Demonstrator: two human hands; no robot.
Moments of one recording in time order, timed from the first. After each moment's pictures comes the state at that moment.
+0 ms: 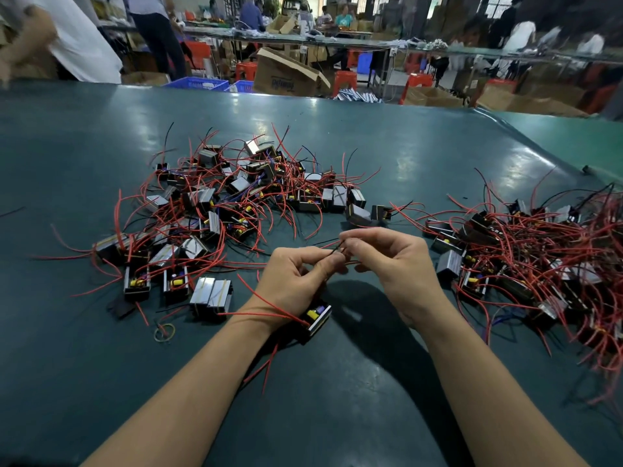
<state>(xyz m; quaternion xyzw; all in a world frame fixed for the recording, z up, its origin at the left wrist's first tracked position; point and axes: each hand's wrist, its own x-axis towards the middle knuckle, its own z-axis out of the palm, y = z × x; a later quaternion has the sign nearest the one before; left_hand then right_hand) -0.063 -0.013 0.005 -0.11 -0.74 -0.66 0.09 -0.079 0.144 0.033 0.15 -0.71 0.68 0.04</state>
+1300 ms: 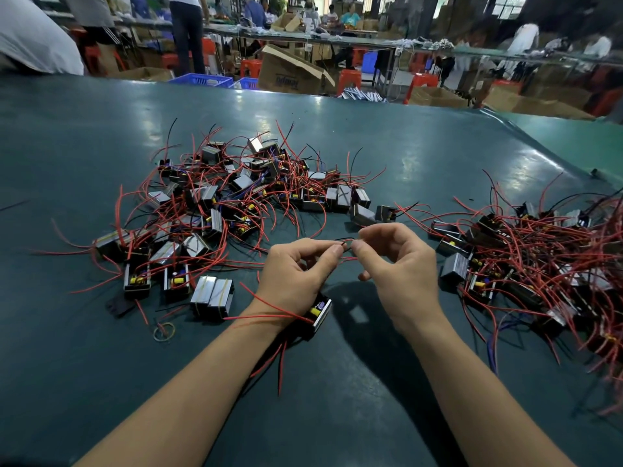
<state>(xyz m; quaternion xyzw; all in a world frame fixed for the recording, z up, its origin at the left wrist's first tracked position) -0.072 -0.008 0.000 -0.07 -0.73 -0.66 0.19 -0.075 0.131 0.025 0.08 -0.71 0.68 0.15</state>
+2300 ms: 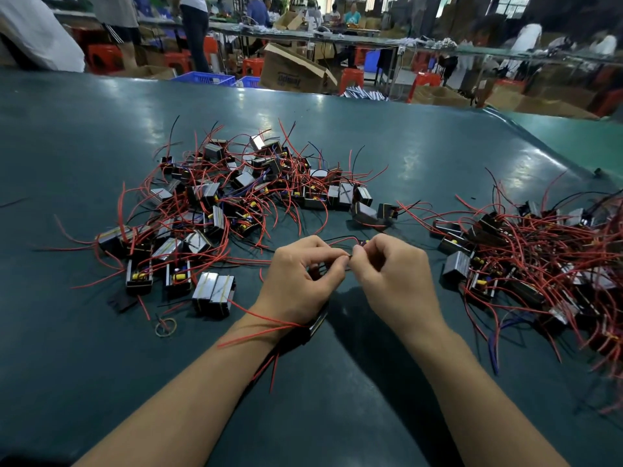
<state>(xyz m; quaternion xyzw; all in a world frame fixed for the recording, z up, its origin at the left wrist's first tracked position) -0.062 -0.010 0.004 -0.15 -0.80 -0.52 0.24 -0.075 0.134 0.020 0.12 -0.88 0.40 0.22</state>
